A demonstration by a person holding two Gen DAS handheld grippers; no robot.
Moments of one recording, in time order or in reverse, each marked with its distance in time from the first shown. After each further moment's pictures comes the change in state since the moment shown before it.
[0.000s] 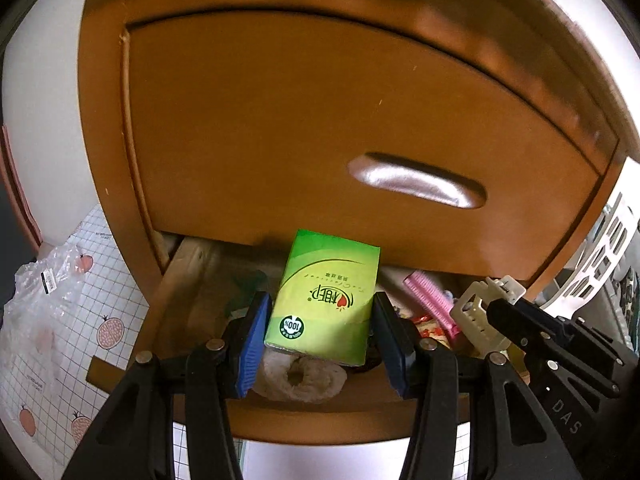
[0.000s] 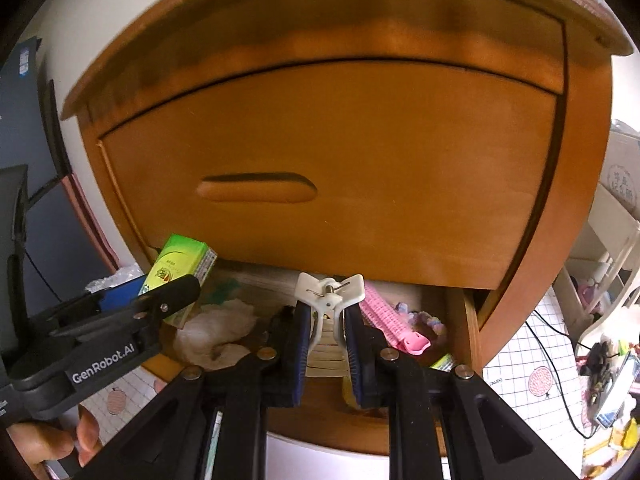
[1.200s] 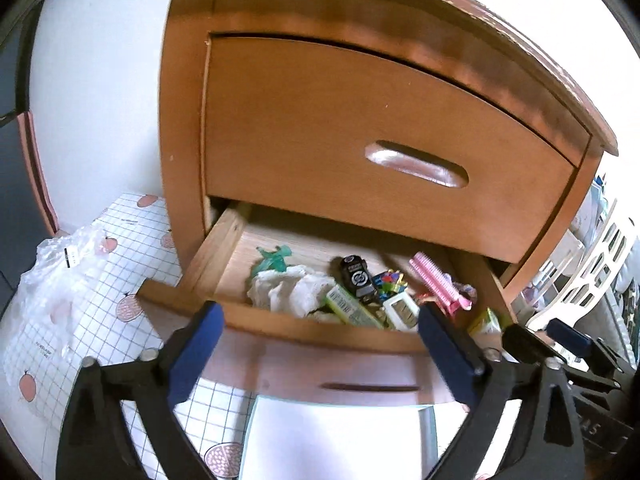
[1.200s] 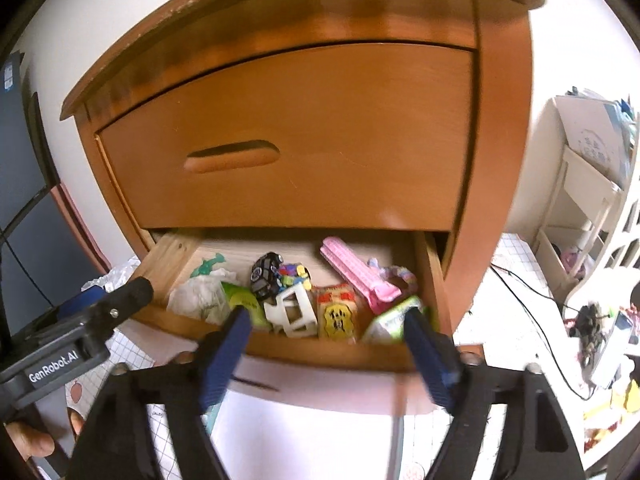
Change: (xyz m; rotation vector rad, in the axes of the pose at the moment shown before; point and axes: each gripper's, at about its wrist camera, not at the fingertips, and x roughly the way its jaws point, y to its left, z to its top) left arm -0.061 0.007 -0.052 -0.052 -0.076 0.043; right arm -0.041 -0.013 -0.042 0.081 0.003 -0.032
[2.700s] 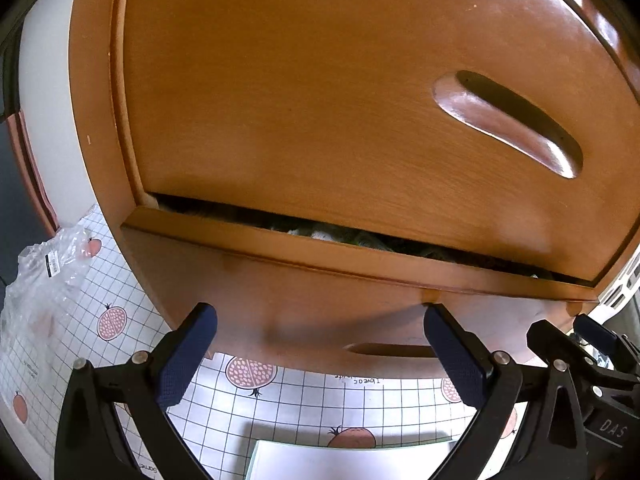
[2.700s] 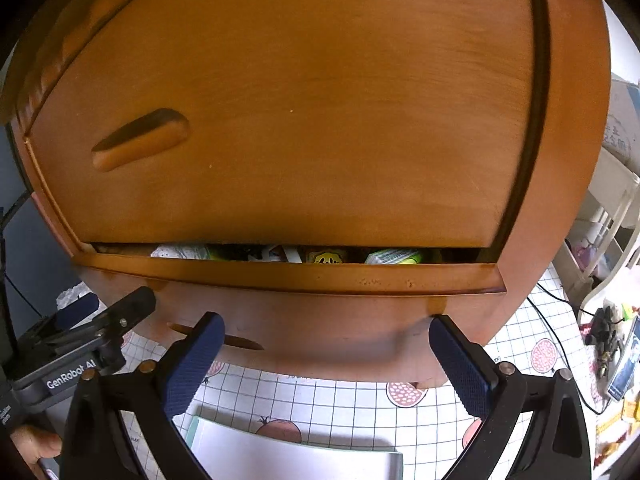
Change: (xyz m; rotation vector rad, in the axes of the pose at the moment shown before) left arm 0.098 -0.002 0.006 0.019 0.076 0.043; right arm 0.069 -0.009 -0.001 0.017 0.053 -0.026
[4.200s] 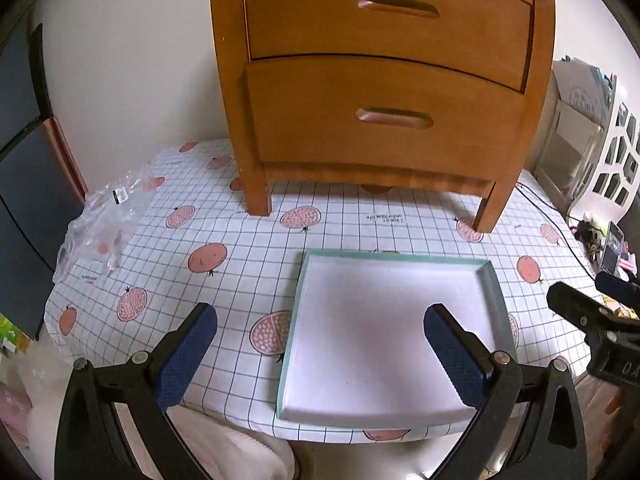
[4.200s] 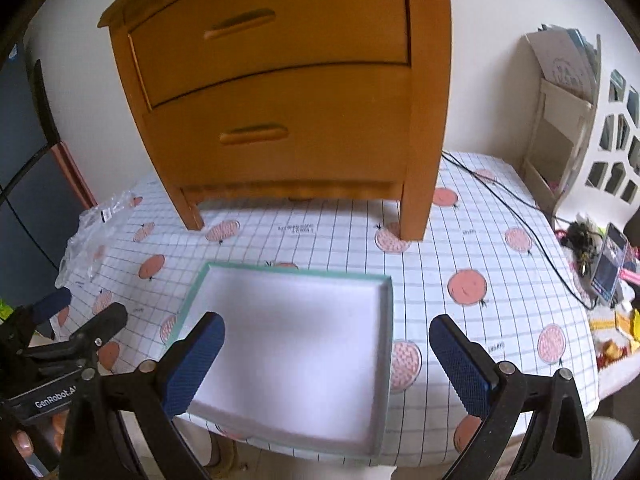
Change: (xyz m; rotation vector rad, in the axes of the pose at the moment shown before) left arm -0.141 0.012 -0.204 0.125 0.053 0.121; right arm -0.120 0.002 -0.205 -0.028 0.088 0.008
